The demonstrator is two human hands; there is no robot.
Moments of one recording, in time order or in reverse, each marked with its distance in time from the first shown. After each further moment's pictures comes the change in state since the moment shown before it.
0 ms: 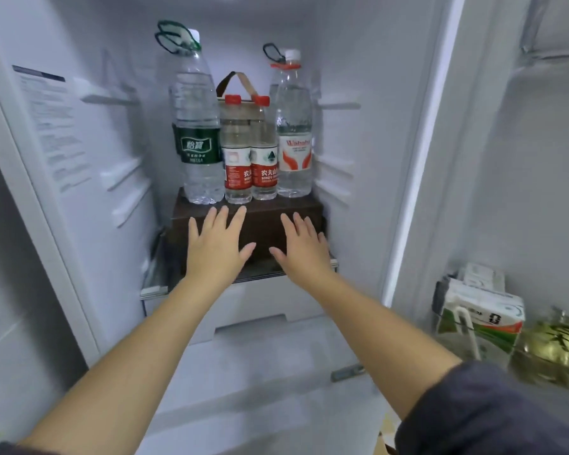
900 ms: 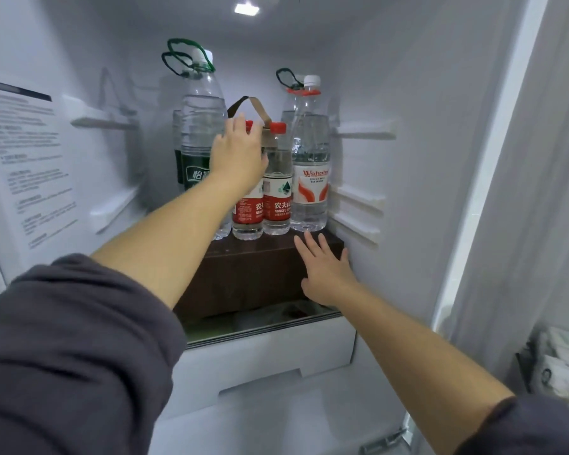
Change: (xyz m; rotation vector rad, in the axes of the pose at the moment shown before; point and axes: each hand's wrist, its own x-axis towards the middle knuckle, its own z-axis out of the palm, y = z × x) left_hand 0.211 -0.008 -0.051 -0.007 0.319 0.113; right_hand 0.072 0.011 0.004 -0.210 -0.188 0.024
